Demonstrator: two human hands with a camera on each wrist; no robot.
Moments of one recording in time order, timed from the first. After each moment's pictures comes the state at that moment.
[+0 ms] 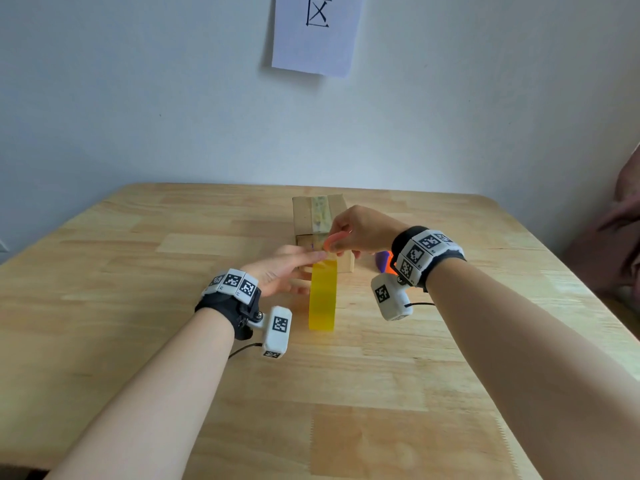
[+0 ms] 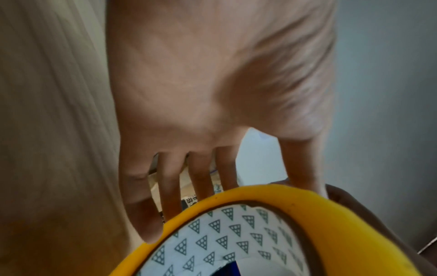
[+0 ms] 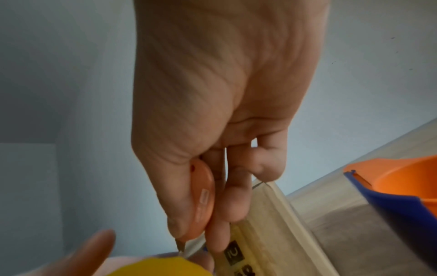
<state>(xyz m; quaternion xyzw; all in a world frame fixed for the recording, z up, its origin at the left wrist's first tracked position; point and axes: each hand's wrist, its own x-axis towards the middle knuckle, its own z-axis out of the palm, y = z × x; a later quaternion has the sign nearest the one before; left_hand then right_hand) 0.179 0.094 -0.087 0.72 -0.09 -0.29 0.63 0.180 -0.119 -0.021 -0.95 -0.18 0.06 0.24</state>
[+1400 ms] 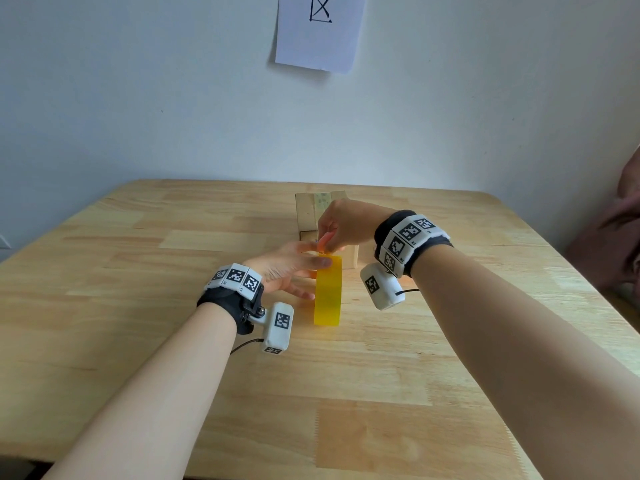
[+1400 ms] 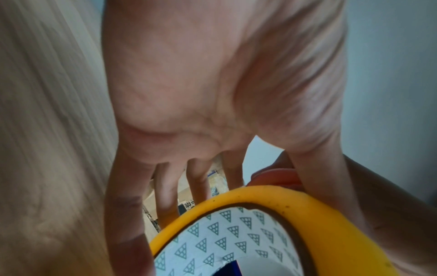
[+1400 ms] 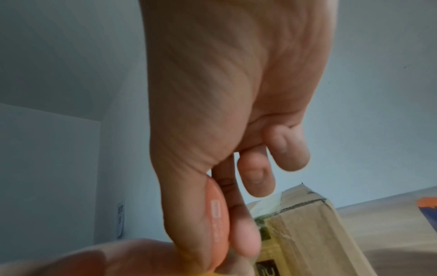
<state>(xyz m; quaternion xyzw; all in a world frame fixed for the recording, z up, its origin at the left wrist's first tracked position) 0.183 0.102 -0.092 0.71 -0.12 -0.33 0.61 0.183 -0.085 -0.008 -0.97 -0.20 0.07 0.12</state>
